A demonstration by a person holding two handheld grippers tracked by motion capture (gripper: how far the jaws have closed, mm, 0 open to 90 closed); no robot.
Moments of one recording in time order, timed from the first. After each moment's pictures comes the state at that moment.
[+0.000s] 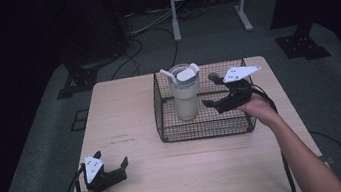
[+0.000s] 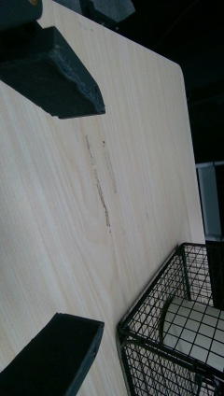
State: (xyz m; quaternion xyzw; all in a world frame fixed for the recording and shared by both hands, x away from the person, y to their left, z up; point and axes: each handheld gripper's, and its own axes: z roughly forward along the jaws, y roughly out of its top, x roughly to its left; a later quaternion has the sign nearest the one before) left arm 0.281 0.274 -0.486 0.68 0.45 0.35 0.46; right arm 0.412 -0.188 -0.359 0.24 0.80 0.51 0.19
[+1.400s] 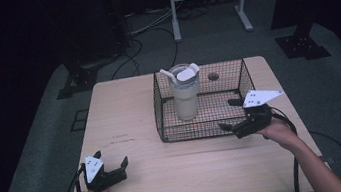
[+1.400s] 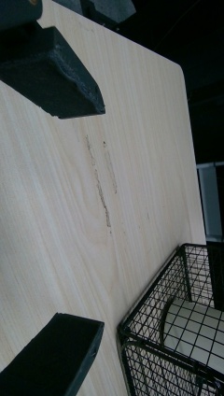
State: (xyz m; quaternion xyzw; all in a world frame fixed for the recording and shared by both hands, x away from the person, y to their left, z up) left arm 0.281 0.274 -0.486 0.68 0.45 0.35 0.46; right arm 0.350 -0.222 -0.389 0.23 0.81 0.52 0.17
